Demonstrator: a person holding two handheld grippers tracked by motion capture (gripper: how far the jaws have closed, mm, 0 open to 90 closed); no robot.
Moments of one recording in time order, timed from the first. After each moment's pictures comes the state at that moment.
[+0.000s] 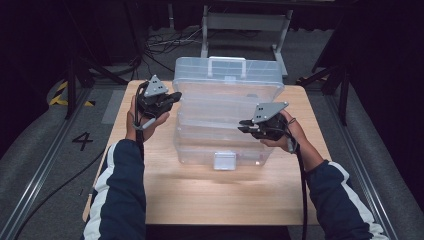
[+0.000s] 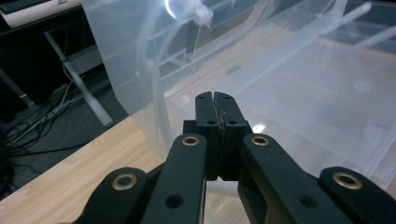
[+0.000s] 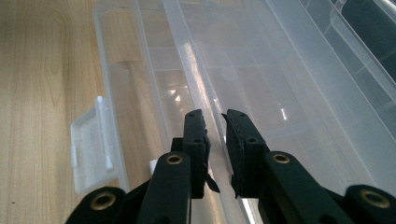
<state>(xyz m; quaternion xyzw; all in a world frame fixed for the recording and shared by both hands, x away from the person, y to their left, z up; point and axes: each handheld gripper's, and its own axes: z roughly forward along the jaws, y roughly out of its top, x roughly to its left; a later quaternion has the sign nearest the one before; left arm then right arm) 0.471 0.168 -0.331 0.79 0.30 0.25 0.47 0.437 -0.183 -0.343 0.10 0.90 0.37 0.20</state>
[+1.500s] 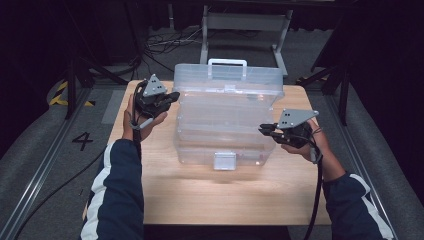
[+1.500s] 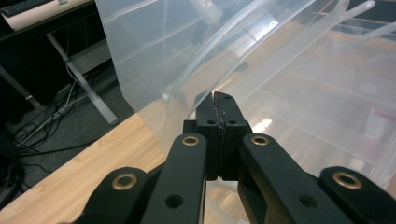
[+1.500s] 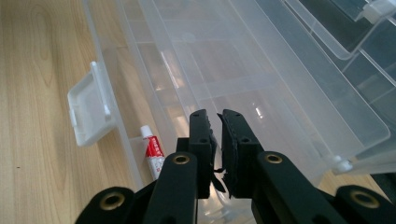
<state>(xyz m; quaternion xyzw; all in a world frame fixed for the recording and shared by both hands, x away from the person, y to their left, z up) 0.466 0.170 -0.326 0.81 0.28 0.26 0.45 0.411 -0.238 -0.339 0.14 0.89 0.38 0.23</state>
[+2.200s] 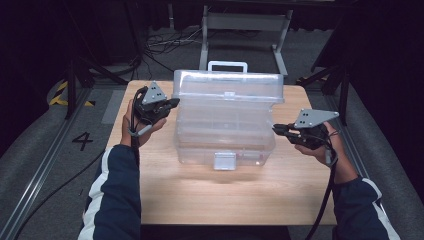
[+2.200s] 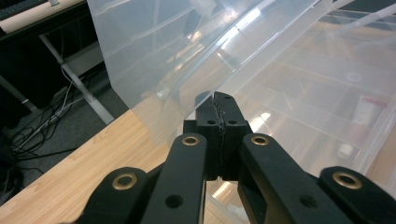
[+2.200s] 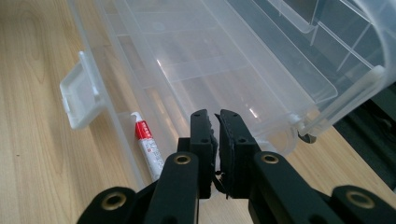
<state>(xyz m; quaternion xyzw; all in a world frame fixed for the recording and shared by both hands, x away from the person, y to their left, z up) 0.452 0.172 -0.335 0.81 0.27 0.25 0.45 0.404 -0.273 -0.335 0.17 0.87 0.39 0.23</state>
